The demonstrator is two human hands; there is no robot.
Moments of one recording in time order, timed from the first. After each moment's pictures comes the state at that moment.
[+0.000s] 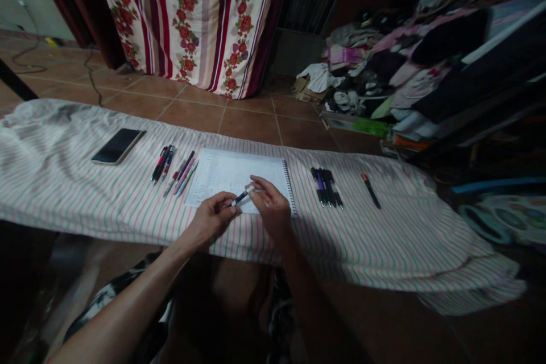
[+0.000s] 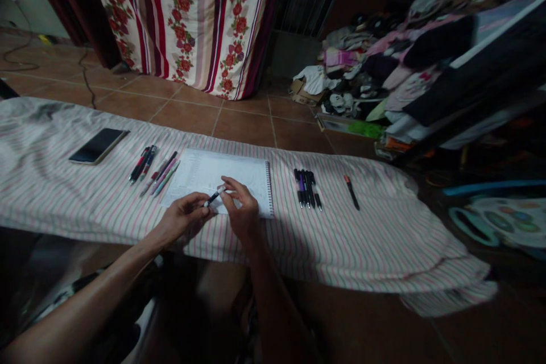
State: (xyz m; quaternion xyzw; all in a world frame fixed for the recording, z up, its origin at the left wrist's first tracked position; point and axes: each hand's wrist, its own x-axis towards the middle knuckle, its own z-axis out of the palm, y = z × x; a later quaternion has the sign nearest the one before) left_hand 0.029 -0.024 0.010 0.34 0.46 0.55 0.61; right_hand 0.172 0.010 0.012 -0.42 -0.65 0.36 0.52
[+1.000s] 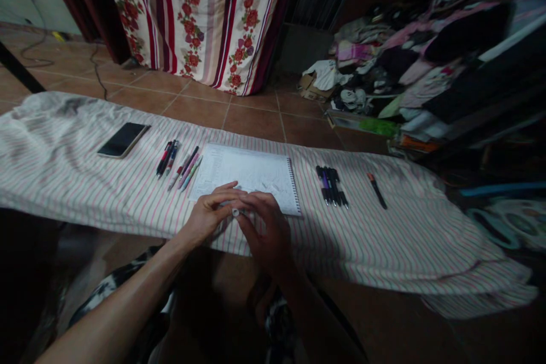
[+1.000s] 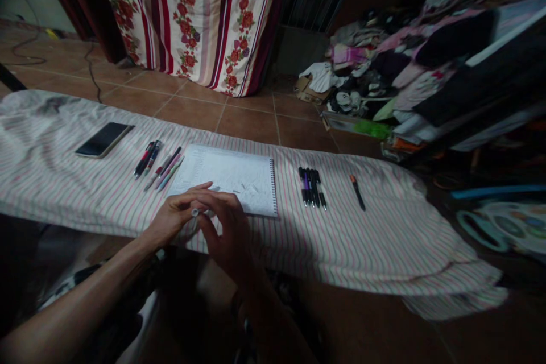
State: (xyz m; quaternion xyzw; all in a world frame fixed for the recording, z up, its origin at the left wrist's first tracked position) left_hand 0.011 -0.032 0.019 0.52 0.42 0.54 0.51; right_hand 0.156 -0.040 0.039 -0.31 -0.78 0.17 0.51
